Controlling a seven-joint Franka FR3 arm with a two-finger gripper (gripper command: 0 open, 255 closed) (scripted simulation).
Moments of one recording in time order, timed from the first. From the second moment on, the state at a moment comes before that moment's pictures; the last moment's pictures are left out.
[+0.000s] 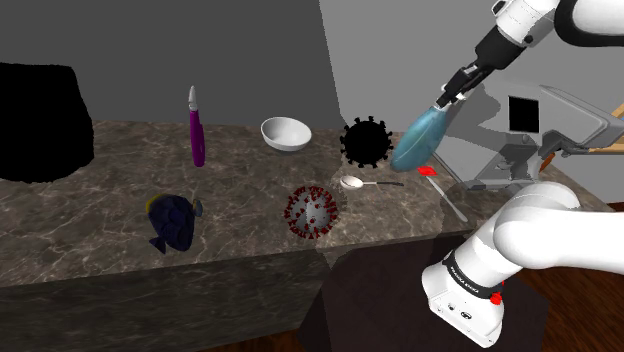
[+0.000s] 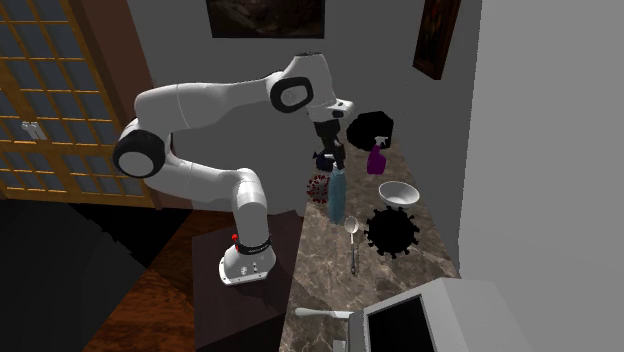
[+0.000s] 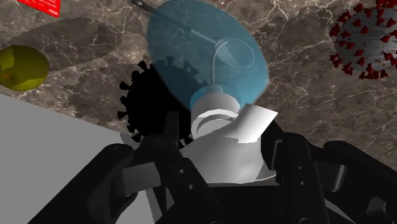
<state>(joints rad) -0.07 -1.05 -0.11 -2.55 -0.14 1.79 -0.05</state>
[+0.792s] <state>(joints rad) -0.07 -0.97 -0.10 -2.35 -0.13 1.66 -0.06</state>
